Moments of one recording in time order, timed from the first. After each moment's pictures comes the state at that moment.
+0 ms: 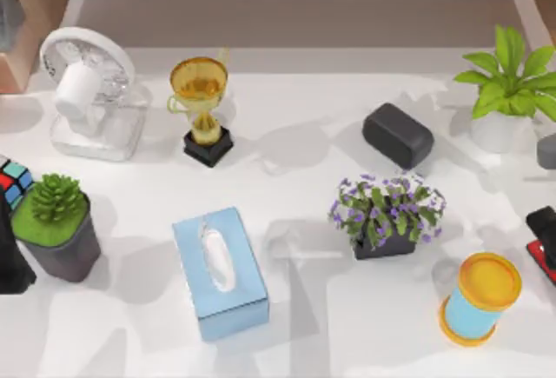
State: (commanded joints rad) left arm 0.00 0.00 0.00 0.00 0.00 0.00; right arm 0.09 1.63 1.01 -0.93 0.00 -0.30
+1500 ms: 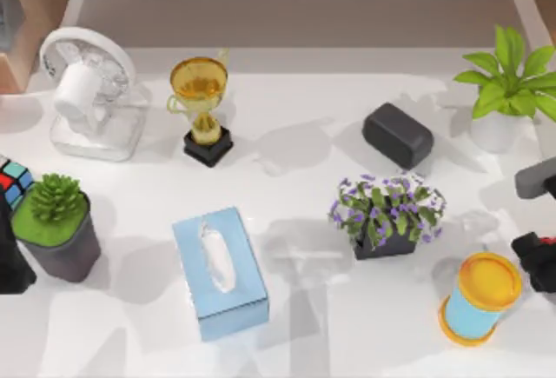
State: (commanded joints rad) left arm 0.00 0.00 0.00 0.00 0.00 0.00; right arm 0.09 1.75 0.92 -0.74 0.00 -0.31
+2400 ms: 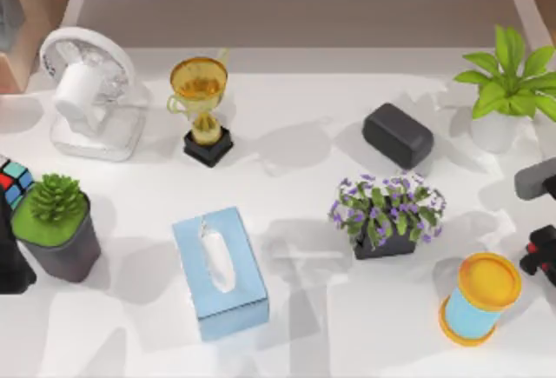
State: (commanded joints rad) left arm 0.00 0.00 0.00 0.00 0.00 0.00; right arm 0.09 1.75 0.92 -0.74 0.00 -0.31
